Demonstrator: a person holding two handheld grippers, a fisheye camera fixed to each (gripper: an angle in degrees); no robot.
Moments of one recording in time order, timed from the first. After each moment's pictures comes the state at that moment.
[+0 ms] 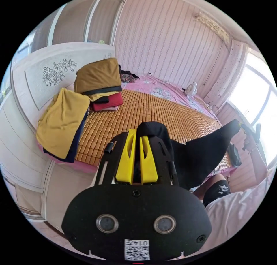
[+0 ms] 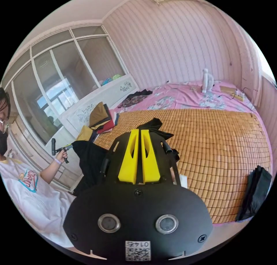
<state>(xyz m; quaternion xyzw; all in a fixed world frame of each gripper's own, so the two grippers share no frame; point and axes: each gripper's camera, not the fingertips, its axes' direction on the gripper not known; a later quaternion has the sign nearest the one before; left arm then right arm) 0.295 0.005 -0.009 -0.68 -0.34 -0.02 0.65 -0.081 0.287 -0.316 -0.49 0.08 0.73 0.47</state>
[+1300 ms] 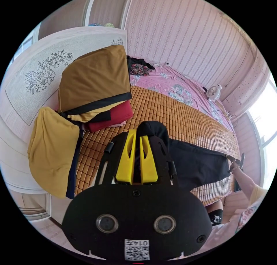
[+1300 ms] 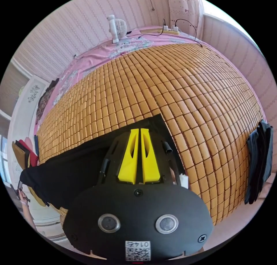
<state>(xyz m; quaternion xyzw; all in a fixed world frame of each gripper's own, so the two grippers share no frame) 0.060 0.104 0.072 -0.72 -0.40 -0.05 0.57 -0.163 0.514 -0.456 -0.67 0.21 0.69 0.15</state>
